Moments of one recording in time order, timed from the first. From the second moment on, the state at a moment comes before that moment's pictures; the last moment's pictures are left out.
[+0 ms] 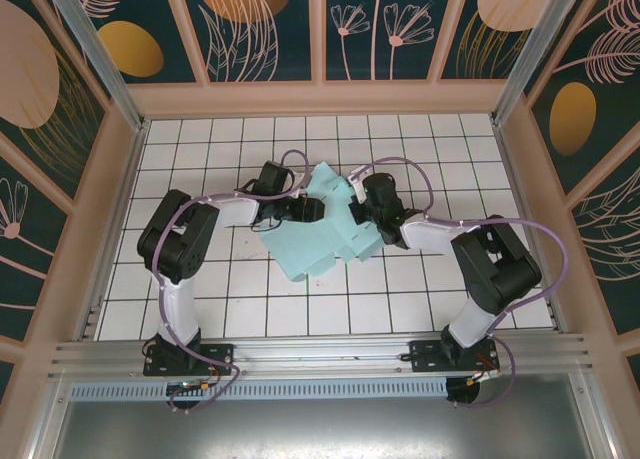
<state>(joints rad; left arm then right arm) -0.49 1.99 1.12 0.01 0.50 -0.38 0.57 1.66 0.81 0.22 0.15 -0.10</state>
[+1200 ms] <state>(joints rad) -0.65 2.02 1.18 -0.05 -0.09 -0.34 0.58 1.68 0.86 0.21 0.21 -0.10</state>
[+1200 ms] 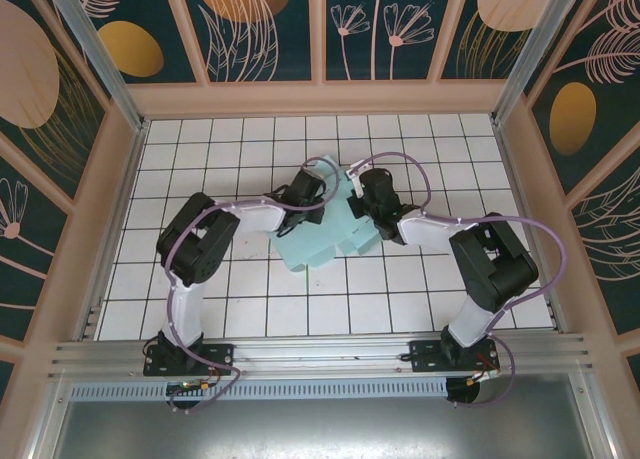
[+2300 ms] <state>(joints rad) -0.43 1.60 0.92 0.09 0.09 -0.58 0.59 1.72 0.93 0.08 -0.16 -0.18</state>
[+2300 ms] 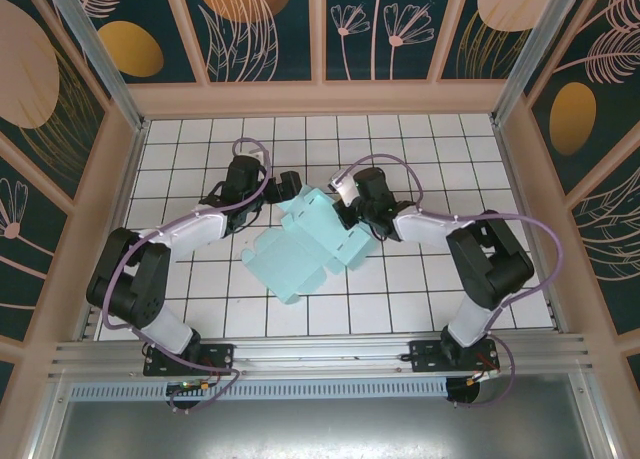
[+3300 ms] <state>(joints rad) -0.43 1.59 0.91 0.06 0.07 -0.53 0.49 1.83 1.00 -0.14 -0.26 -0.16</state>
